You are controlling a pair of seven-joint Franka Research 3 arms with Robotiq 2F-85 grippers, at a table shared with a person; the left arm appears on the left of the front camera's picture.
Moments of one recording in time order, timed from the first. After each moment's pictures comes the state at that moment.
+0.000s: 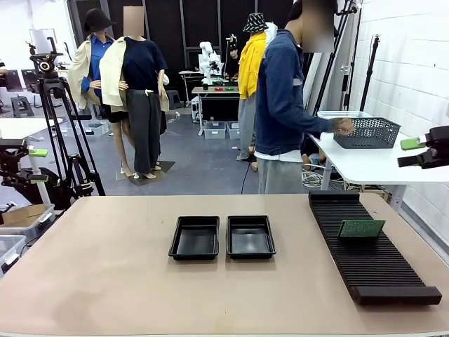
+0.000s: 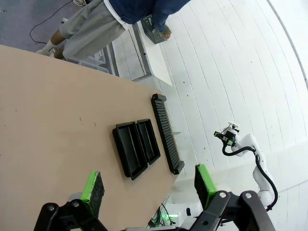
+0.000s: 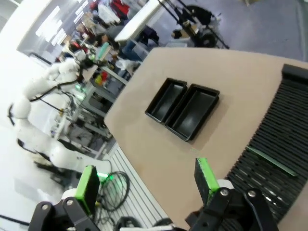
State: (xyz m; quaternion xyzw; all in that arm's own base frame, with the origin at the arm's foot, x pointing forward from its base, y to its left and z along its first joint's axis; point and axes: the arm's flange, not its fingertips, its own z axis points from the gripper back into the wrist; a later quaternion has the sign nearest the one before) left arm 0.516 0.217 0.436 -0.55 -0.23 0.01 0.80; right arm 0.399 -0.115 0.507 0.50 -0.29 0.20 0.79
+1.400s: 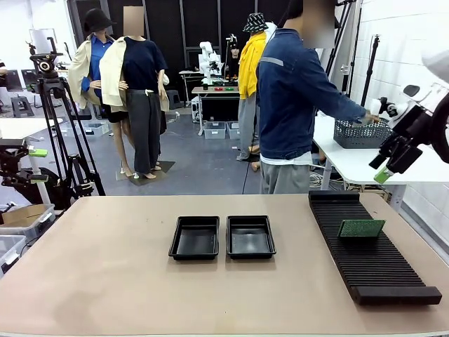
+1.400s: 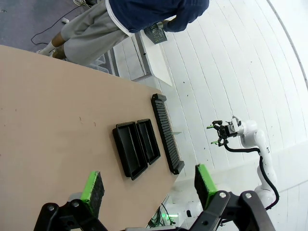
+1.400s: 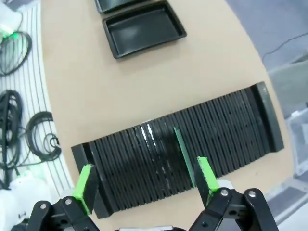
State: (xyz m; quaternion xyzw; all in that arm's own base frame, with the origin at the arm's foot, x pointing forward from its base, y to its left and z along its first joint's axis) left arm 0.516 0.217 0.436 -0.55 -0.23 0.01 0.80; right arm 0.465 -0.024 0.532 0.16 -0.19 0.58 0.78
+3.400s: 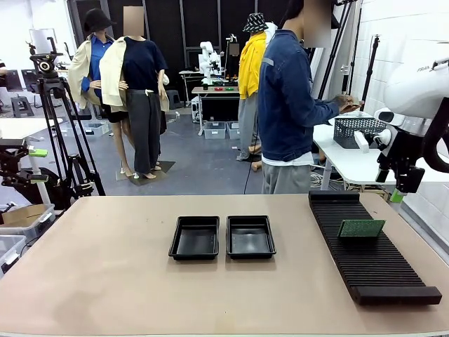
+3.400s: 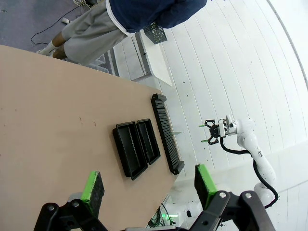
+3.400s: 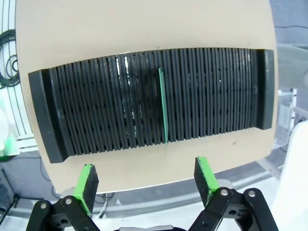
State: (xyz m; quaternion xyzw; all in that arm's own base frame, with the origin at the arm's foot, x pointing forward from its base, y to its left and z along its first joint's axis) left arm 0.516 0.217 0.436 -0.55 -0.23 0.01 0.80; right arm 0.482 -0.019 0.497 0.01 -0.07 0.68 0.73
